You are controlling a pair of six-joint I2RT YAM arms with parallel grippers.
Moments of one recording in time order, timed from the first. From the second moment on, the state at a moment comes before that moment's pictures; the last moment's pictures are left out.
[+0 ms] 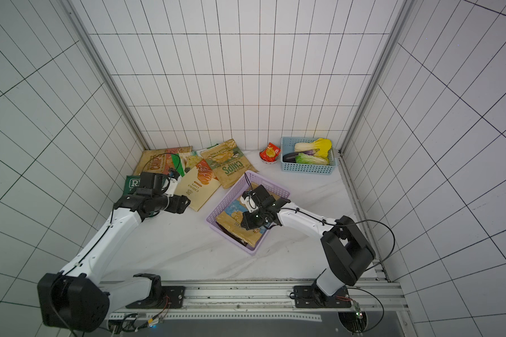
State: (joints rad) left arm -0.11 1.22 1.00 -0.73 0.09 0.14; right arm 0.82 1.57 1.00 -0.43 -0.40 0.38
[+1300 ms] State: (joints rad) left arm 0.06 1.77 1.02 -0.32 0.16 -0.45; right arm 0.82 1.16 0.91 -0.33 -0.05 0.39
